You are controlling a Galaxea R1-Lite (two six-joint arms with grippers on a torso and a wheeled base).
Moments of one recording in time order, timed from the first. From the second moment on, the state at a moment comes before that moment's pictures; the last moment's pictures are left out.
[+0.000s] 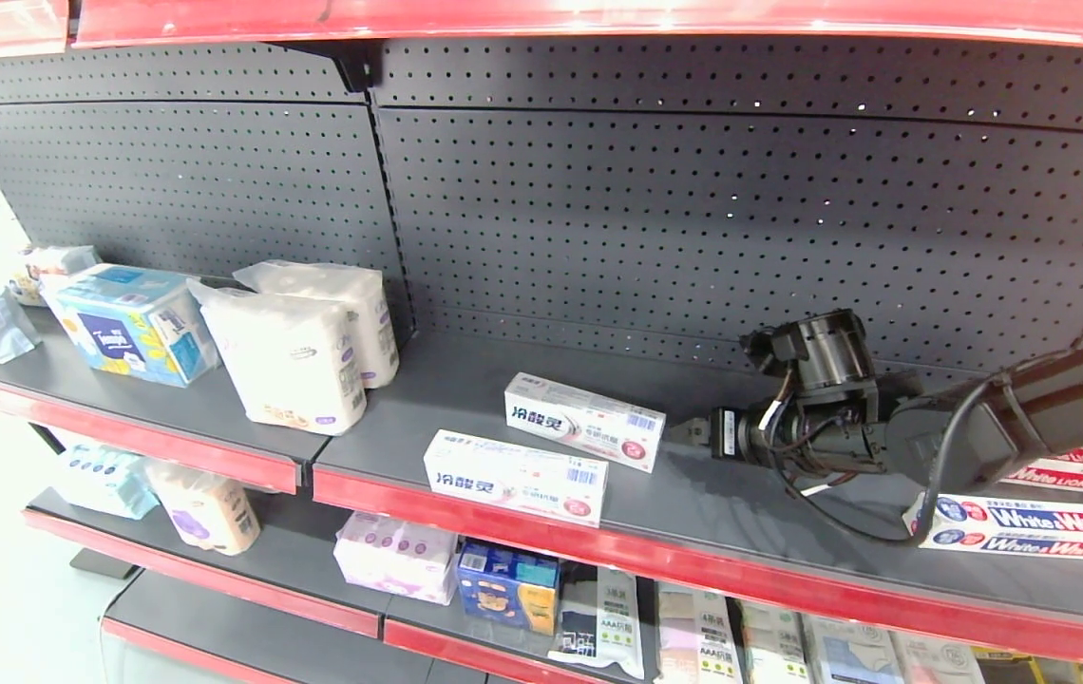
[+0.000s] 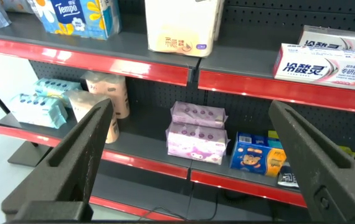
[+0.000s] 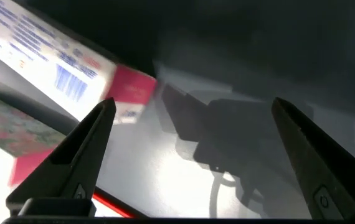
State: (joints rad) left arm 0.00 0.00 0.00 0.00 0.01 0.00; right arm 0.36 1.97 -0.97 -0.27 0.02 0.35
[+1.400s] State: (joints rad) left arm 0.00 0.00 0.00 0.00 0.01 0.00; right arm 0.43 2.02 -0.97 -0.30 0.01 0.39
